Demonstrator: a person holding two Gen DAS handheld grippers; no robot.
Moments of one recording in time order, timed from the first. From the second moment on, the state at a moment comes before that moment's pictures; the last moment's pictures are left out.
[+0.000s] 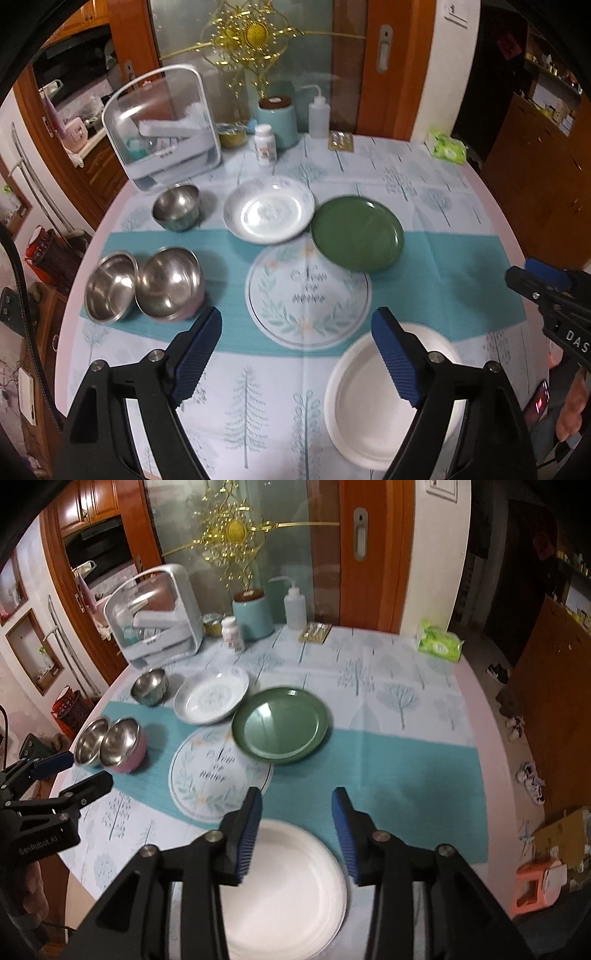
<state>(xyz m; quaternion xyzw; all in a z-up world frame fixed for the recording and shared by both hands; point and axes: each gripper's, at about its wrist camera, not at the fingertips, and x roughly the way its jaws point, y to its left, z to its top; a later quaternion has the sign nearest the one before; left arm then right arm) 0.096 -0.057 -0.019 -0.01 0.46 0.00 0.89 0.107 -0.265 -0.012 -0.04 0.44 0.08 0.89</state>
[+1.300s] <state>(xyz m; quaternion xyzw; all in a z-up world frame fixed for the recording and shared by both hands) 0.325 -0.068 -0.164 -0.04 0.58 -0.04 0.81 0.329 -0.284 -0.150 0.04 0.61 0.04 0.79</state>
